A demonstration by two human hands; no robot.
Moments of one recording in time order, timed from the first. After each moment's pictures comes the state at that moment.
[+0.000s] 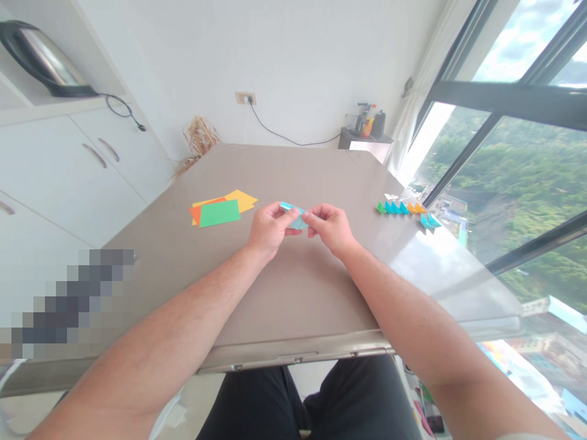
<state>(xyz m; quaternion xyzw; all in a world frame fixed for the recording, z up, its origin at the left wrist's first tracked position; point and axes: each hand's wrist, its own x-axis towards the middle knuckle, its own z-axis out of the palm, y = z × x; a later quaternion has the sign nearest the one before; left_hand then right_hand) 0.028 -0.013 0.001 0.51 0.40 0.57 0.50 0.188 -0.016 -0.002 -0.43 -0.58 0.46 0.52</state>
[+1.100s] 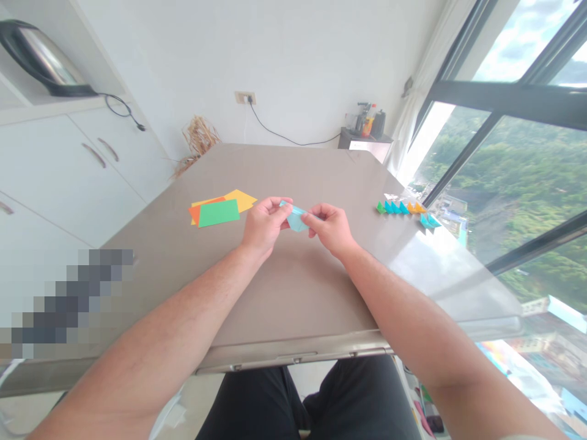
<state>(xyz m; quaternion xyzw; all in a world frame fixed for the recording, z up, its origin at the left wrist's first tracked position) 0.027 -0.011 0.007 0.48 0.42 0.61 0.47 0.185 -0.019 0.003 -0.48 -0.59 0.42 0.51</state>
